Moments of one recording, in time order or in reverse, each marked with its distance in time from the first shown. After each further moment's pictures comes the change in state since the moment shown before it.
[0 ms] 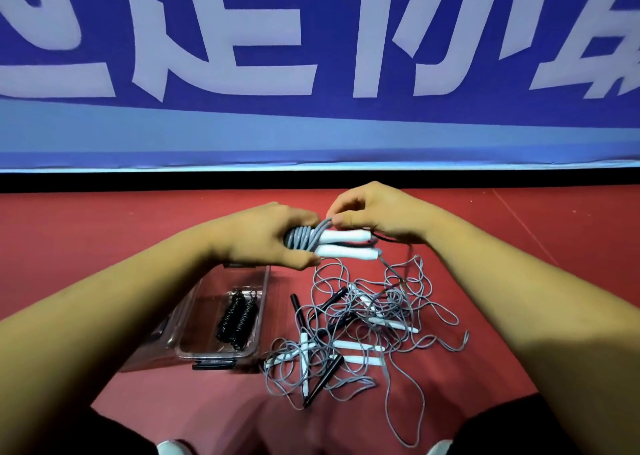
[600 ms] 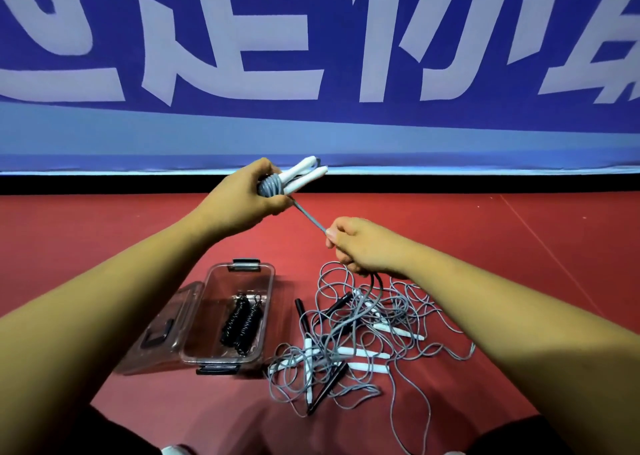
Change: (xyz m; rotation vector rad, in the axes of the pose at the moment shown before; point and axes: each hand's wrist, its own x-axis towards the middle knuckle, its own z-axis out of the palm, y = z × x) left_hand 0.002 -0.031 -0.017 -0.275 0.510 -0.418; right_hand 0.002 0.001 0.049 0.119 0.029 0.260
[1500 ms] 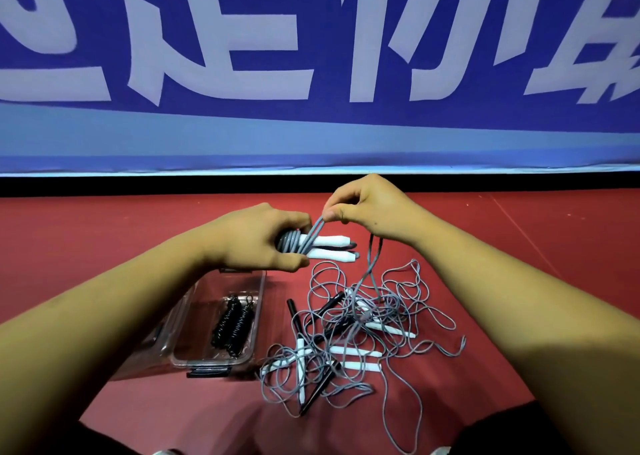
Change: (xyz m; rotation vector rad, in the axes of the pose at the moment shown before) left_hand -0.020 0.016 0.015 0.403 -0.445 0.416; right_hand -0.003 -0.020 -0.046 -0.203 0.202 -0.335
